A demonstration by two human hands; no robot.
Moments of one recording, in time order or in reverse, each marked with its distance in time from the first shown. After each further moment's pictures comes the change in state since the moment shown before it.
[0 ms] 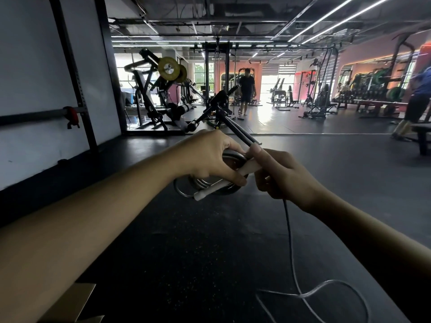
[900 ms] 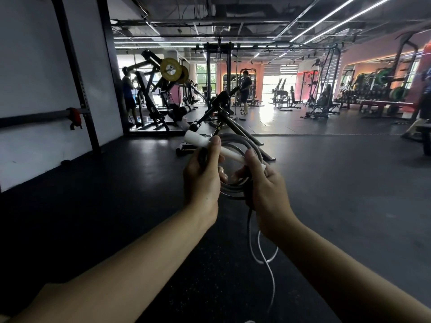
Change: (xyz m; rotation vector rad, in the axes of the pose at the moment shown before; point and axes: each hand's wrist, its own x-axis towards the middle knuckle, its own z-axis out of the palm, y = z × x) left_hand 0.002 -0.008 0.083 -1.254 0.847 -0.299; right_hand 0.013 0.029 0.062 0.450 0.451 0.086
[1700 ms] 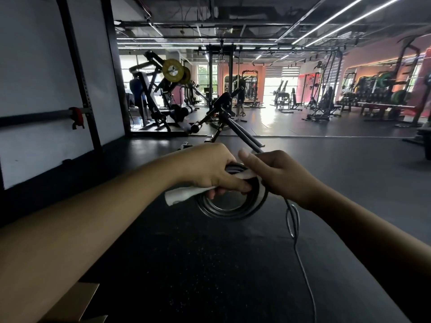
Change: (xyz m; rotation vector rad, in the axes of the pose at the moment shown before) left_hand 0.030 0.075 -0.013 1.295 -0.967 0.116; right_hand 0.018 -0.055 -0.026 -0.614 -0.490 -0.187
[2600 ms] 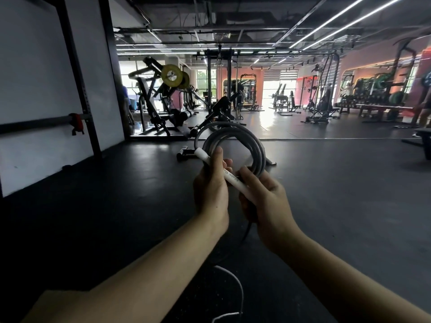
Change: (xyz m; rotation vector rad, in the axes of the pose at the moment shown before) left_hand 0.031 0.017 0.085 -1.431 0.961 -0.183; right_hand -0.019 0.020 0.059 0.725 0.382 0.155
